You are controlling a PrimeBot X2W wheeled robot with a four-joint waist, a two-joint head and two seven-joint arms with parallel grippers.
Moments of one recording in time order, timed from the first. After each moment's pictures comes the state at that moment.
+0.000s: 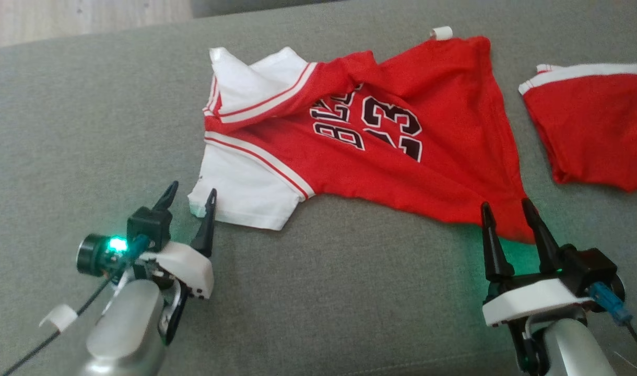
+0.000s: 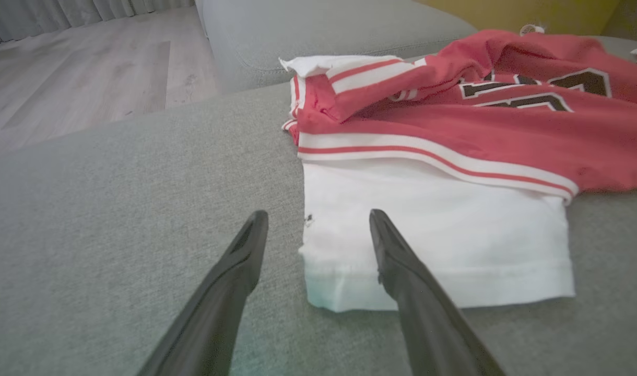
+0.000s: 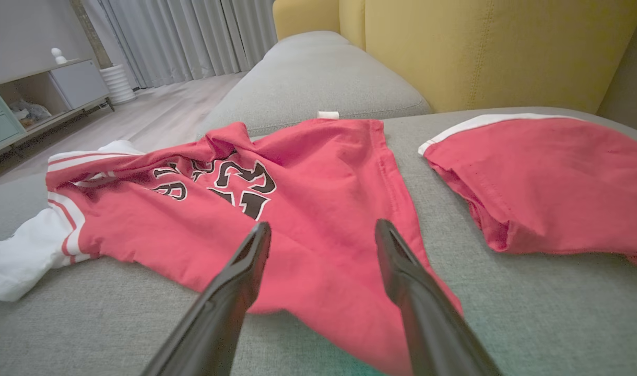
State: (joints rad) left arm -0.42 0.21 -0.43 0.64 -0.30 0.00 -0.14; right arm -0.08 -0.04 0.04 0.30 0.13 0.13 -0.24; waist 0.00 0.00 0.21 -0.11
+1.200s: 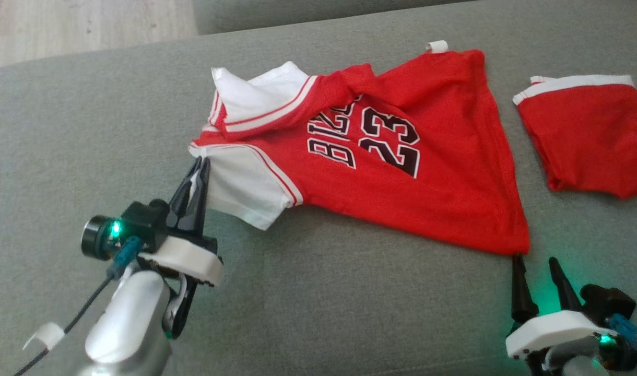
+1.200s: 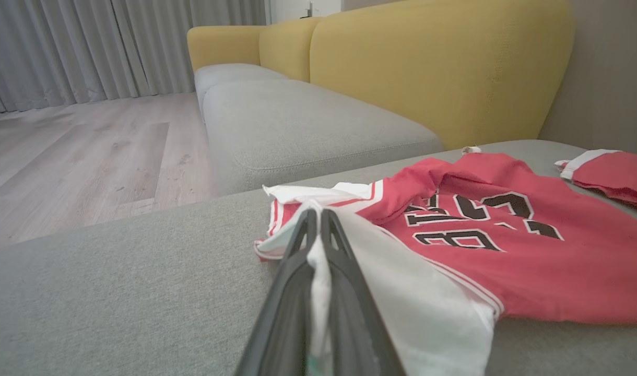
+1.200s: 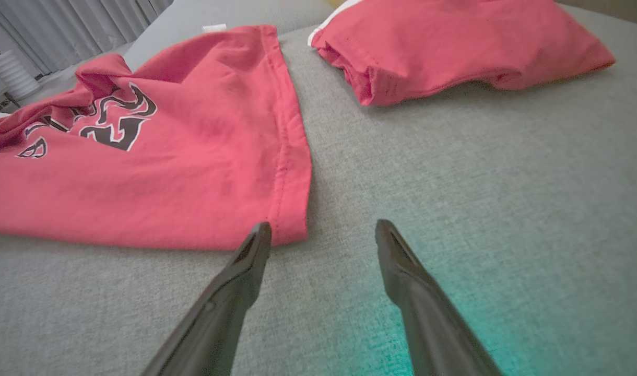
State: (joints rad) left arm -0.42 0.23 -0.45 0.48 -0.35 -0.01 -0.22; right arm -0.06 -0.04 -0.08 0.54 0.23 0.13 -0.24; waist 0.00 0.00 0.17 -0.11
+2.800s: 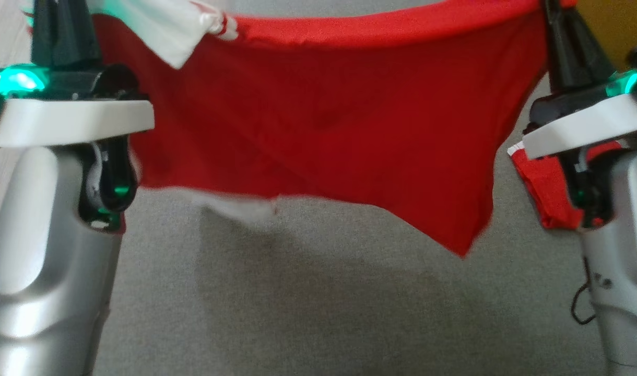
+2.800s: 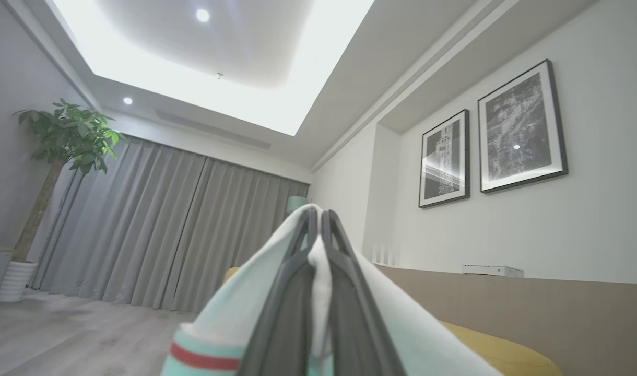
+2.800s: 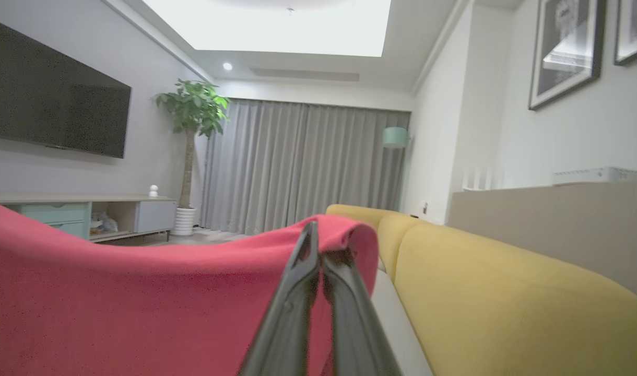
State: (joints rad) left arm -0.65 0.24 -0.23 0.04 -0.58 0.07 -0.15; right arm -0.54 -0.19 0.11 0.09 0.16 0.13 0.02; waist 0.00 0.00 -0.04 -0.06
